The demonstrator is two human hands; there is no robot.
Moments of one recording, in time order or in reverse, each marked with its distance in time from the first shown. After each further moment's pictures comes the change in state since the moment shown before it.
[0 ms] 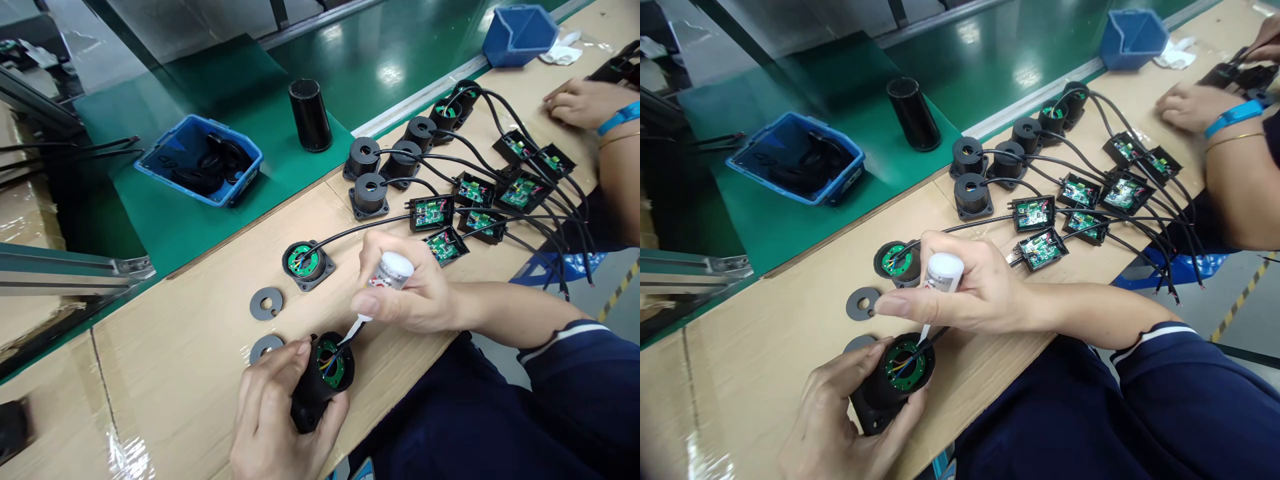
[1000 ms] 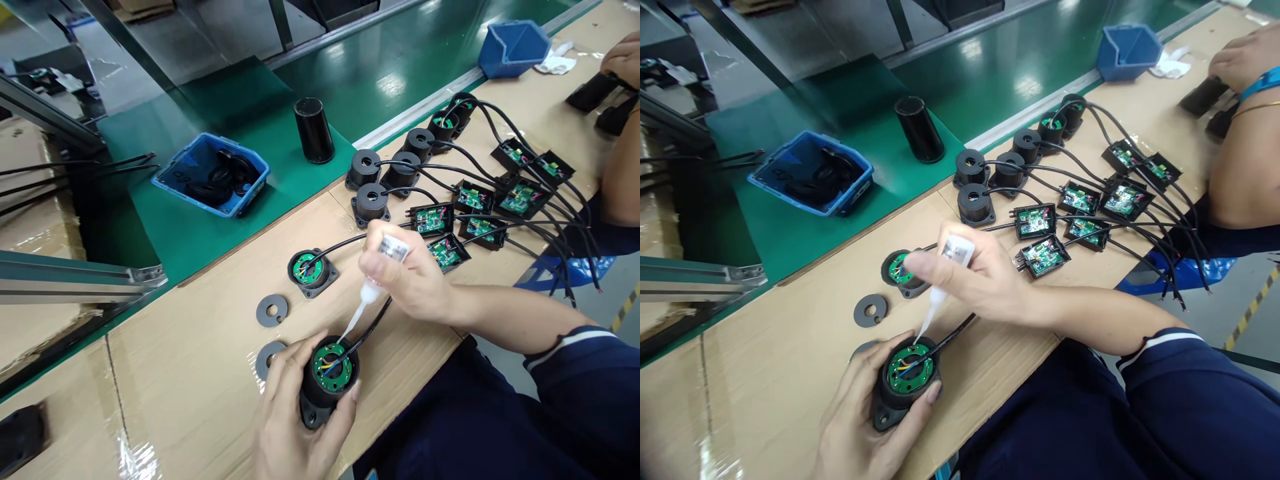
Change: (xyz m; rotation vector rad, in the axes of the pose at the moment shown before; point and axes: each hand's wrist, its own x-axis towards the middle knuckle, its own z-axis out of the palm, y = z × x) left_hand -0.001 -0.001 0.004 -0.150 -0.180 -0.208; right_hand 0.006 0.011 -0.007 0.007 0.139 0.050
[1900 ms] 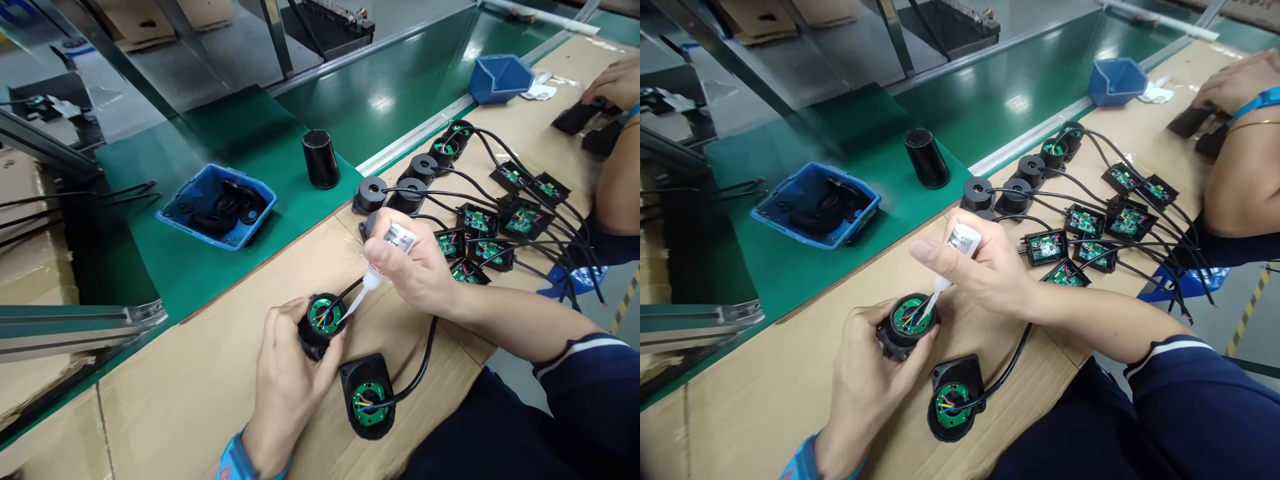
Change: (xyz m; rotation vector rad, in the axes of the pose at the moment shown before) left_hand 0.089 -0.045 0.010 0.025 0.185 0.131; right_hand 0.047 -0.002 -0.006 -0.180 0.111 -0.068
